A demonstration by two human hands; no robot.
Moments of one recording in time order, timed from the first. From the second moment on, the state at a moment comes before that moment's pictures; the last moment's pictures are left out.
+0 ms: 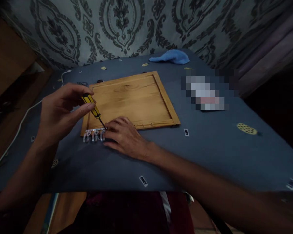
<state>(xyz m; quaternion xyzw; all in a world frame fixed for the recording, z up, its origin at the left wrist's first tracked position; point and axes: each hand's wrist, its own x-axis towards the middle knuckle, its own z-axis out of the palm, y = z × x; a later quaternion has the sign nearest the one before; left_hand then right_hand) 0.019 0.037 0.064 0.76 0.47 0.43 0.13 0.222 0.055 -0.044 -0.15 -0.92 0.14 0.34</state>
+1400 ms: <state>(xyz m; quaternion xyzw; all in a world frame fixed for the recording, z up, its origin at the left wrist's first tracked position) 0.007 0.020 0.058 0.72 0.45 0.52 0.08 0.221 0.052 -0.043 -0.13 -0.92 0.11 0.34</state>
